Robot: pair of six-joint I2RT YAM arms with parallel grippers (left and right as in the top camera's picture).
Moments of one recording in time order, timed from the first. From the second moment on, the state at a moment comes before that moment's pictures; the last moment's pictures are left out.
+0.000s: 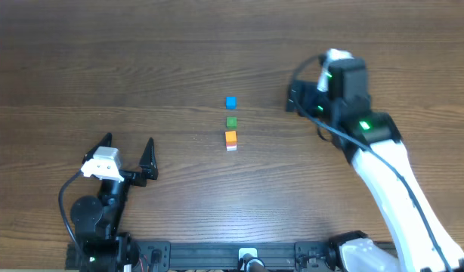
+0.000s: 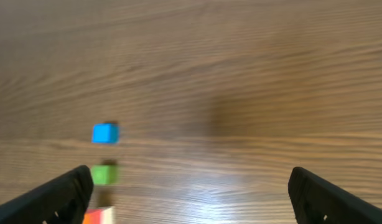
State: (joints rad) left arm 0.06 0.01 0.01 -0.06 0.21 -0.12; right arm 0.22 1.27 1.05 -0.60 0.01 0.31
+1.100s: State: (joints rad) left arm 0.06 0.01 0.01 -0.06 0.21 -0.12; right arm 0.63 2.09 1.59 -0.93 0.01 0.57
